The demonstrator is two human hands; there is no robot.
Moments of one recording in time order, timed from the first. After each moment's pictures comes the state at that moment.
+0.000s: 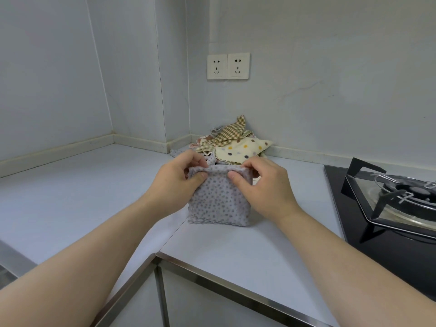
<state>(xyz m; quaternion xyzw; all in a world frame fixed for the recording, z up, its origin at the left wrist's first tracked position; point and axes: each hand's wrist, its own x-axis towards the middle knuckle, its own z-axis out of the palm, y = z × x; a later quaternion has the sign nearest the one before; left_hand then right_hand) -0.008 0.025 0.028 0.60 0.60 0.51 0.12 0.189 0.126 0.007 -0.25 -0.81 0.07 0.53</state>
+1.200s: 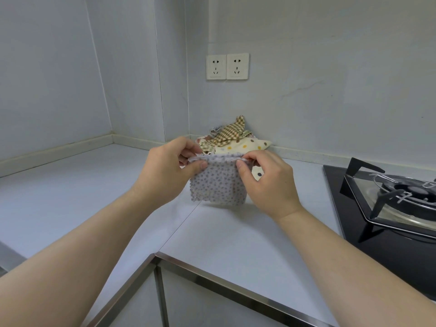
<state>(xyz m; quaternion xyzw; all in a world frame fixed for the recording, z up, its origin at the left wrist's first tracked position) -0.010 0.016 0.054 0.61 0.61 0.50 -0.03 0.189 0.123 0.015 -0.24 -0.78 -0.01 0.58</state>
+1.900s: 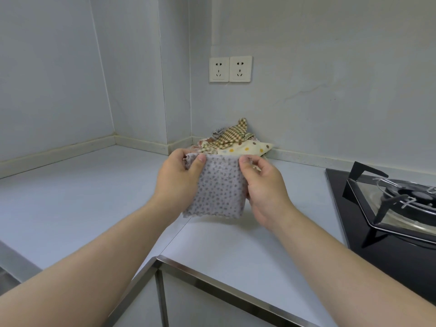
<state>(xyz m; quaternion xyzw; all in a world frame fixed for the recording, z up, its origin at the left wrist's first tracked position) 0.012 0.030 0.039 0.44 0.64 0.62 0.13 0.161 0.111 0.019 -0.29 -0.55 0.57 0.53</state>
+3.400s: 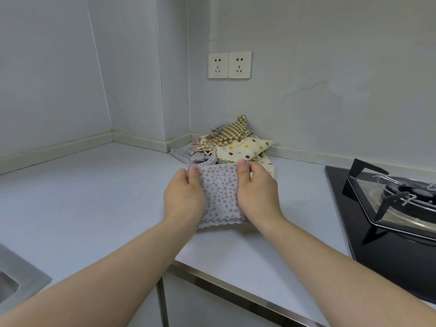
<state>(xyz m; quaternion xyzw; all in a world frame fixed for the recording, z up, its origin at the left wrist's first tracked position) 0.036 0.035 0.007 0.35 0.70 0.61 0.12 0.158 0.100 0.011 -0.44 -0.71 0.24 0.50</state>
